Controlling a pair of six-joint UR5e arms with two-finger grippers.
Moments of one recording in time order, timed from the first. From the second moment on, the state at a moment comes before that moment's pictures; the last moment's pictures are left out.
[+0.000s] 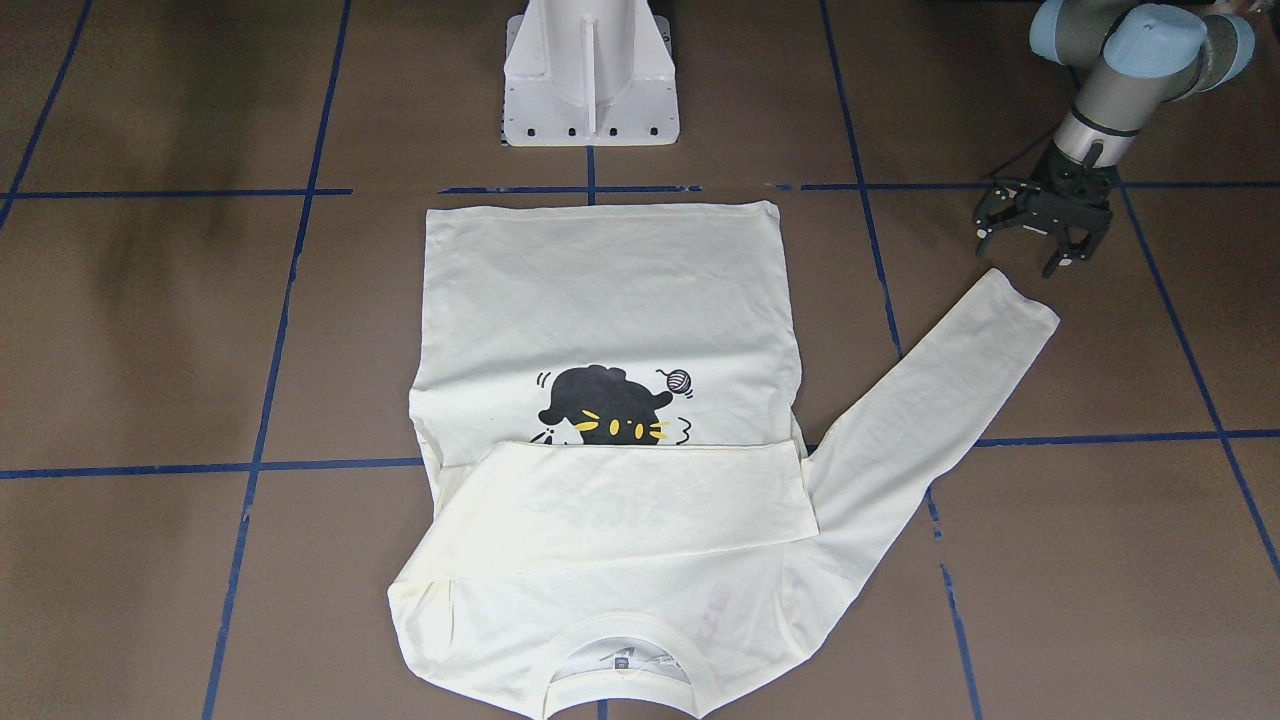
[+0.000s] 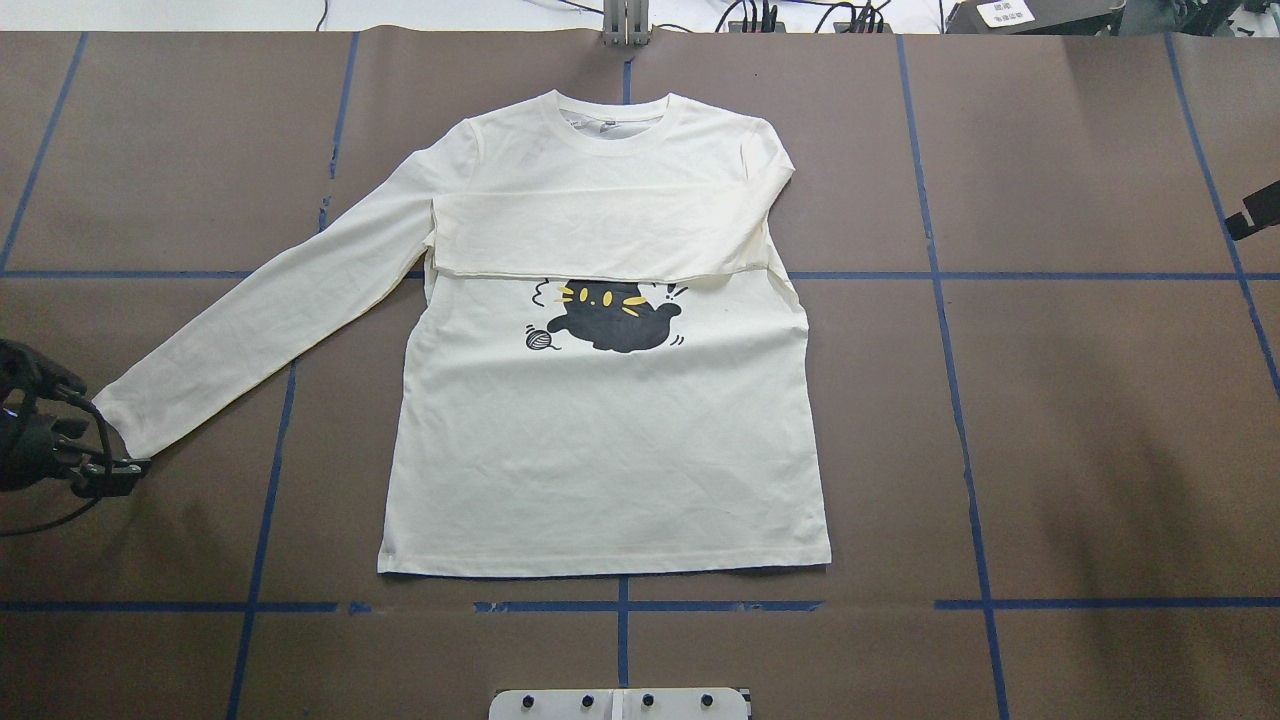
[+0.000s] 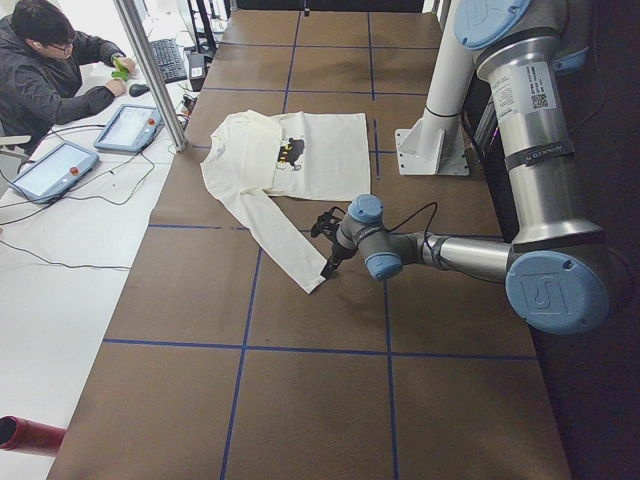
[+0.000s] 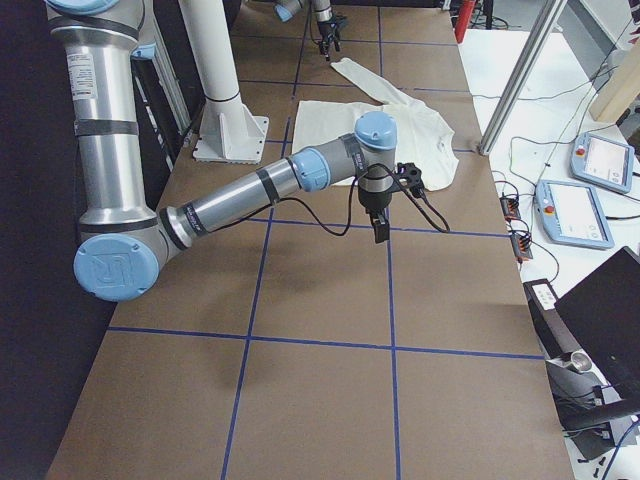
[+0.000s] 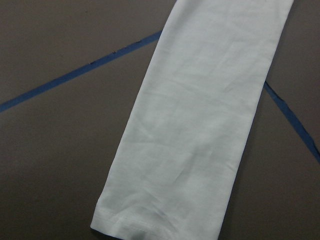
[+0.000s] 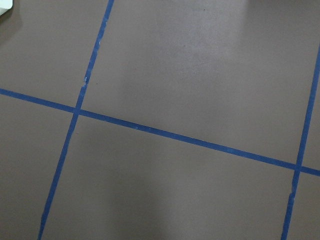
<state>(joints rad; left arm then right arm) -0.65 -1.28 -1.82 -2.48 -1.80 -0.62 1.33 -1.51 1.98 -1.64 2.29 0.20</state>
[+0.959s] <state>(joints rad) -0.64 -1.32 -1.76 -2.48 -1.79 -0.61 1.33 -1.51 1.98 -1.64 2.29 0.20</state>
